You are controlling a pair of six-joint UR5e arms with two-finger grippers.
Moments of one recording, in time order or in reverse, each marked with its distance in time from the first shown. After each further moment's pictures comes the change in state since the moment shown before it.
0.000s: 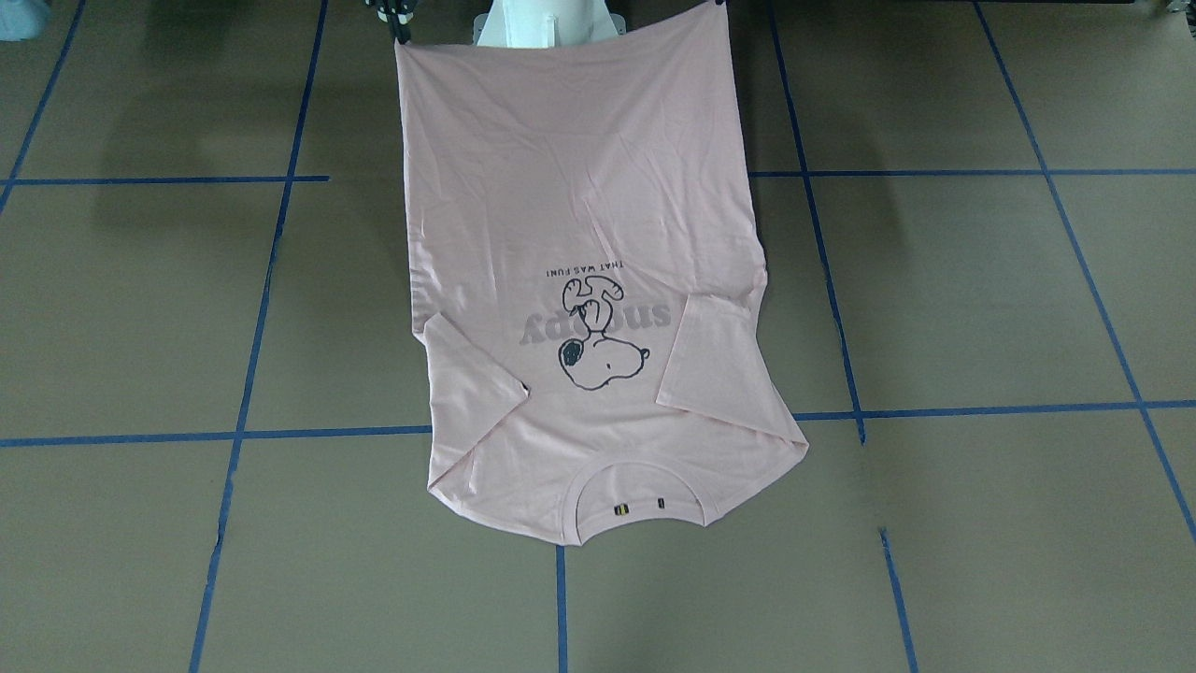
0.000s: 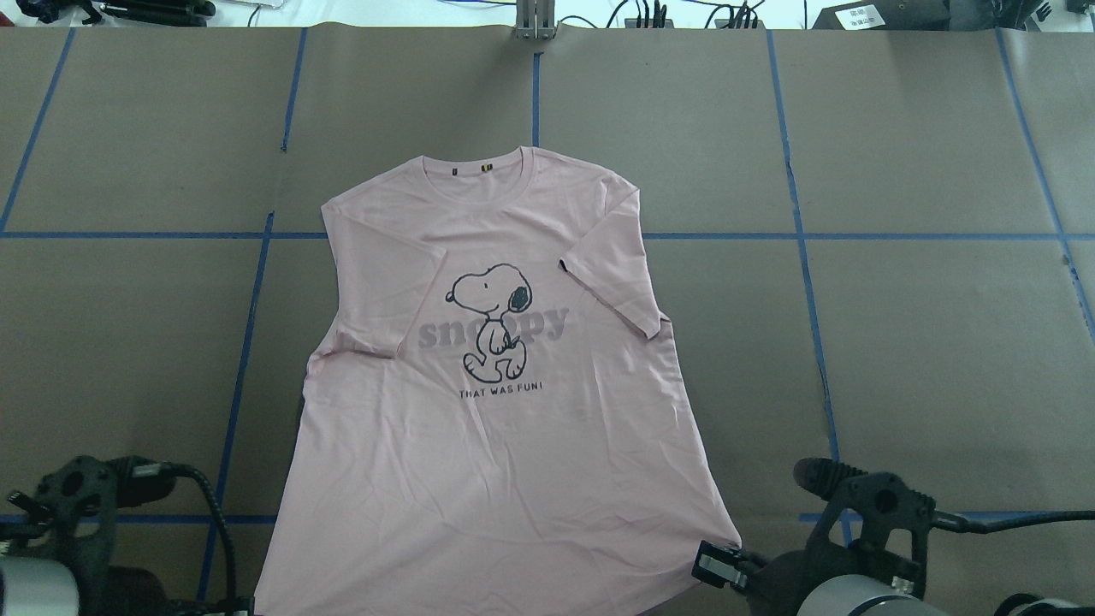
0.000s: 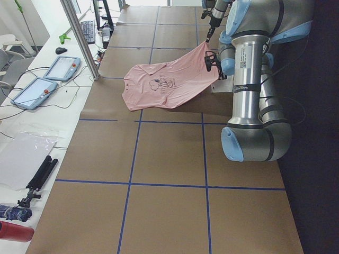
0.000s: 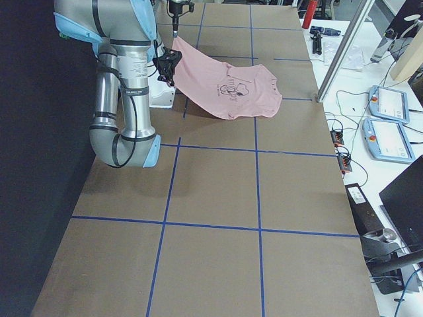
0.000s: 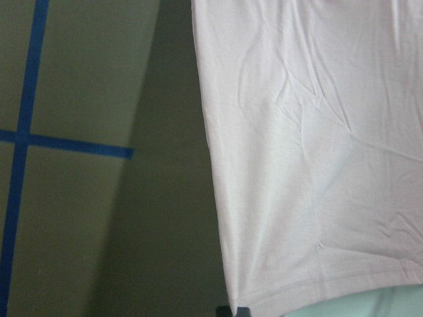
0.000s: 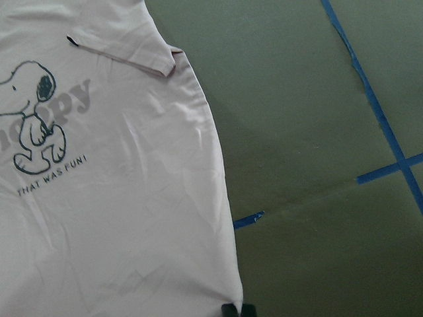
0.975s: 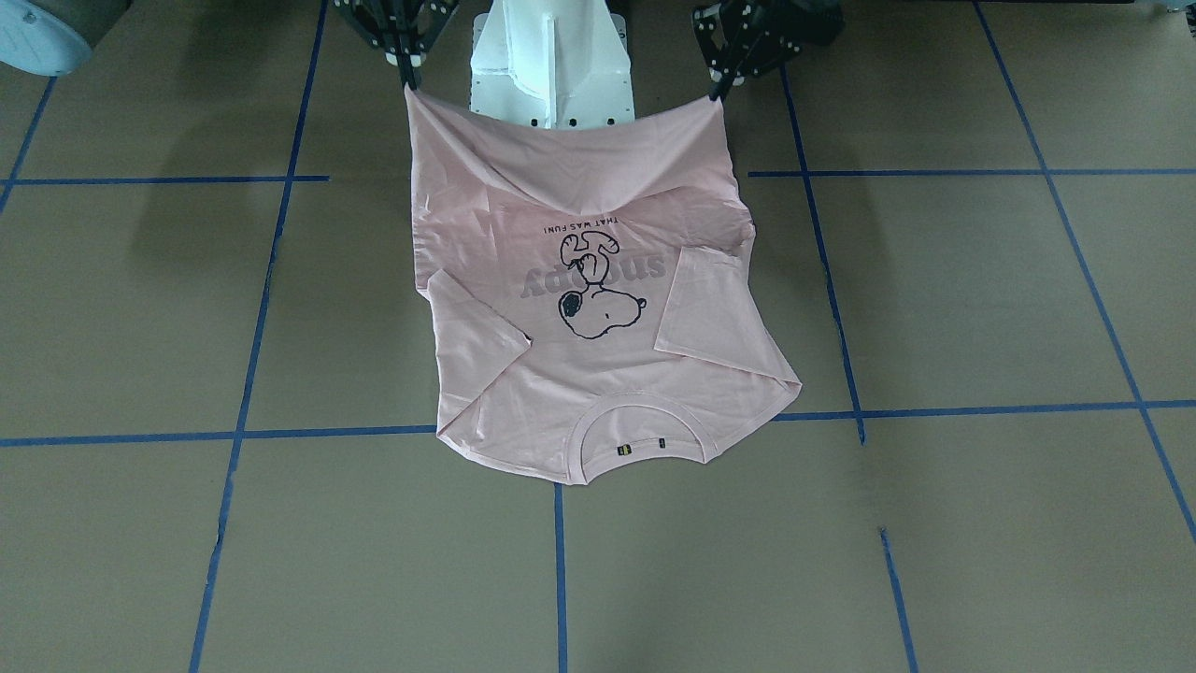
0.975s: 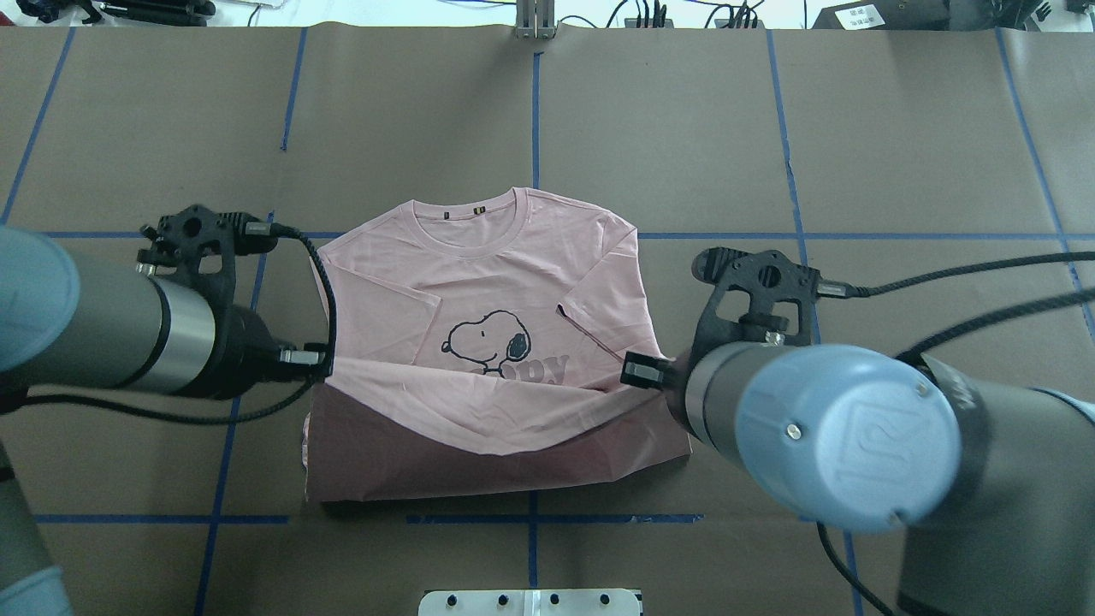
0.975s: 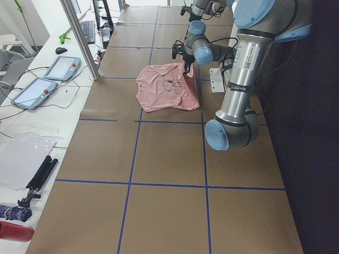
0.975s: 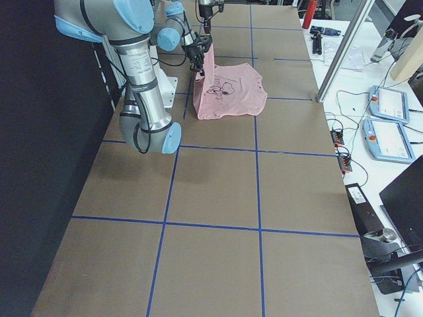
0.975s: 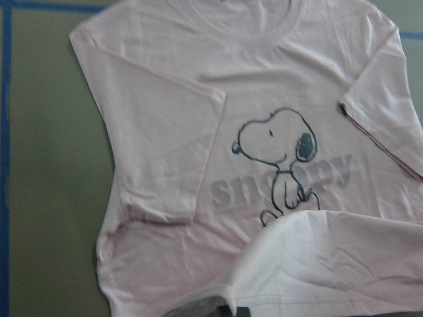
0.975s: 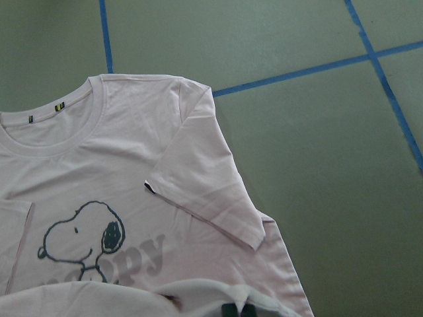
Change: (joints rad) left arm -0.461 -0.310 0.395 0.071 -0.074 0.521; right arm 0.403 0.188 -0.353 0.185 0.148 -0.404
